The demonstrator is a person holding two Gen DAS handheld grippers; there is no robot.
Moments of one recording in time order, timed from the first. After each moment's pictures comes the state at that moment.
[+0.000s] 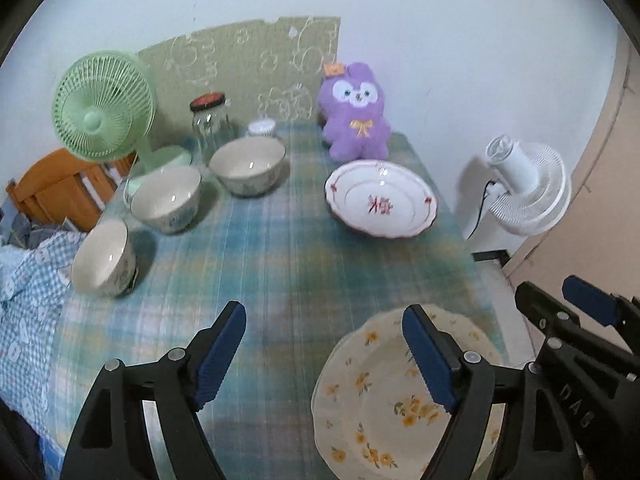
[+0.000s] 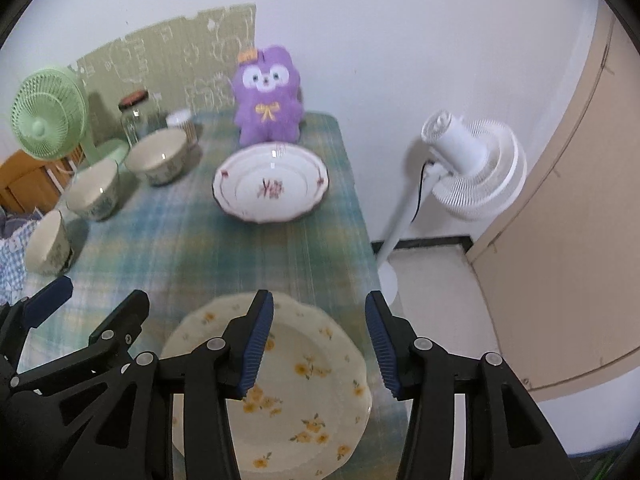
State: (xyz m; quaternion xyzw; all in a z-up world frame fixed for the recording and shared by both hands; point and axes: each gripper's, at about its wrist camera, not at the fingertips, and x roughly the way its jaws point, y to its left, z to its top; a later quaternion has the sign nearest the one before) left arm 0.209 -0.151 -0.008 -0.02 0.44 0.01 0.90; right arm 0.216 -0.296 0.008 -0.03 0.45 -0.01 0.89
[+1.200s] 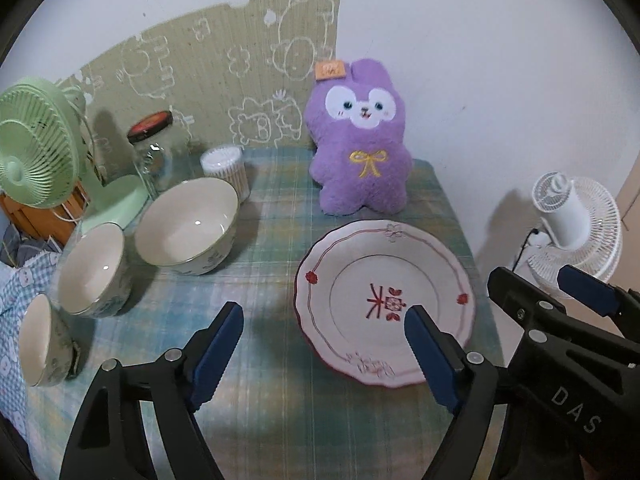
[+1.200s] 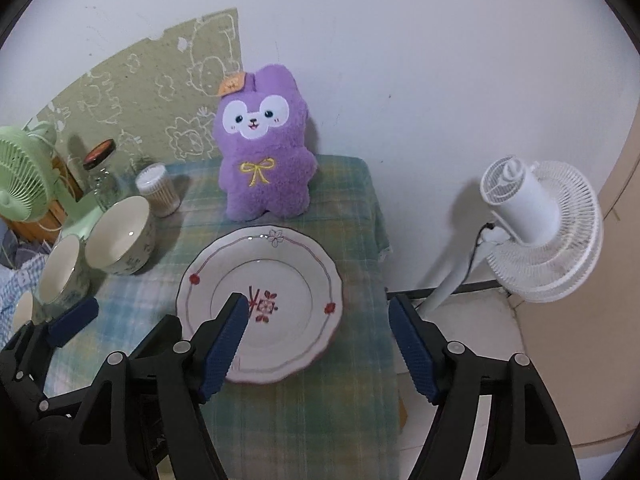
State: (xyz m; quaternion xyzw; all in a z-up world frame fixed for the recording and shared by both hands) left arm 0.391 -0.183 -0.062 -0.02 0.44 0.05 0.90; right arm 0.416 -0.319 -0.049 0.00 0.44 0.06 0.89
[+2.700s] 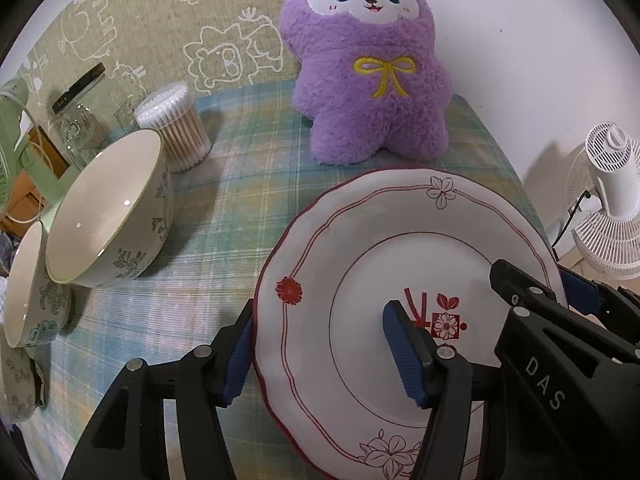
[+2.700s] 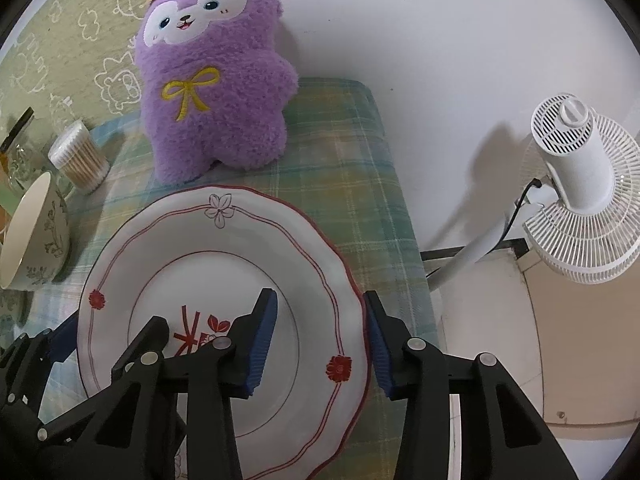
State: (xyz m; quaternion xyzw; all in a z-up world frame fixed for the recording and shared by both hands) left arm 0.467 -0.187 -0.146 0.01 0.50 0.05 0.86; right arm 0.493 -0.316 -0.148 0.00 0.52 0.03 0.86
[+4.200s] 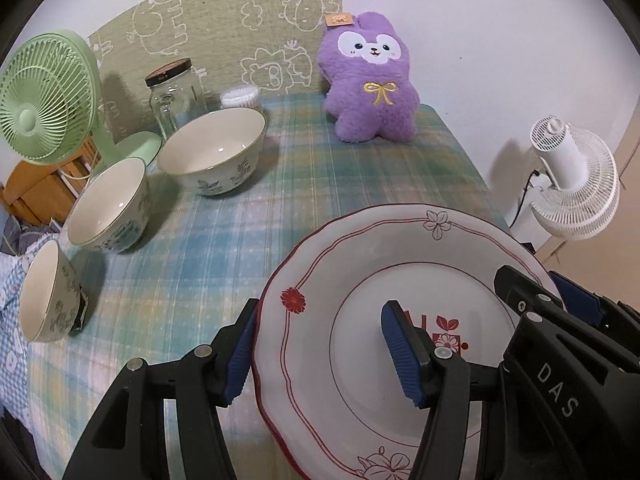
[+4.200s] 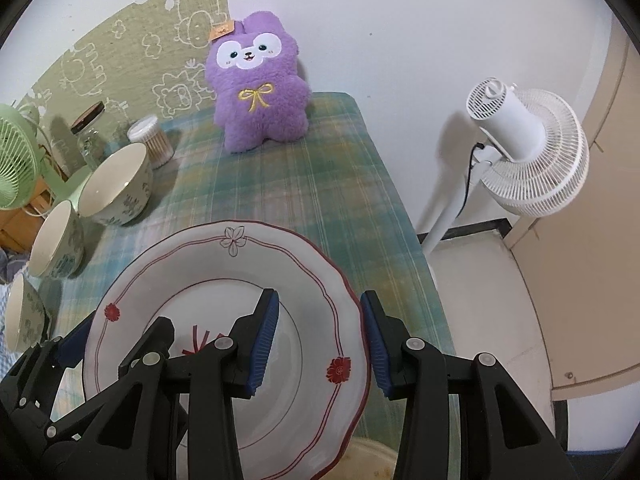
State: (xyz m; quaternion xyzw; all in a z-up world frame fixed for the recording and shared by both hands) left arm 0.320 -0.160 -0.092 0.00 0.47 0.03 0.88; right arm 0.337 -0.294 -0.079 0.03 0.48 0.00 0.88
